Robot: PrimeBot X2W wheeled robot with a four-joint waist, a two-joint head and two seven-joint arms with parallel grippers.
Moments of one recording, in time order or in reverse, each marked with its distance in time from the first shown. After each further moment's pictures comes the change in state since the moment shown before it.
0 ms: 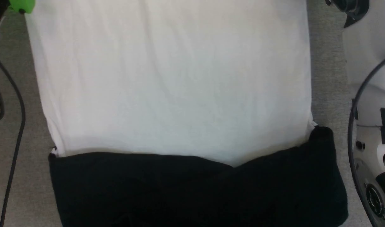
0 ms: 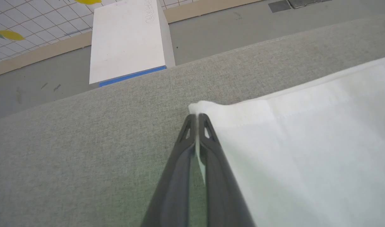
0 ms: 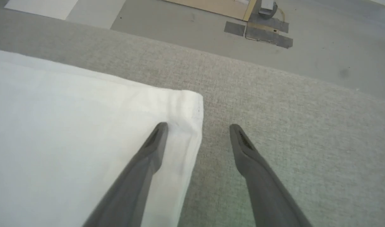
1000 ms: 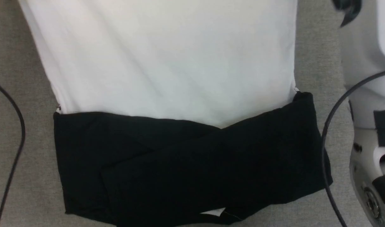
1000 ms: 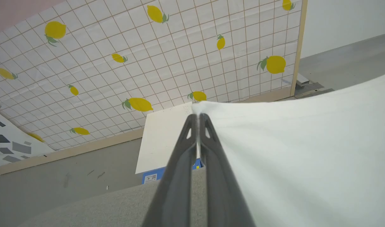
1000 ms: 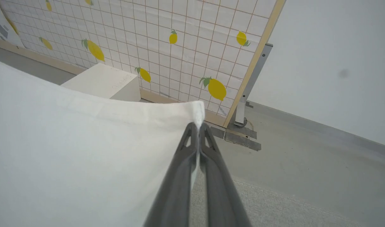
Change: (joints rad) left arm -0.047 0.006 -0.016 0.181 0.115 -0.002 -0.588; right arm -0.011 0.002 0.035 -0.022 -0.087 0.000 -0.399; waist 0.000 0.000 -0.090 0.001
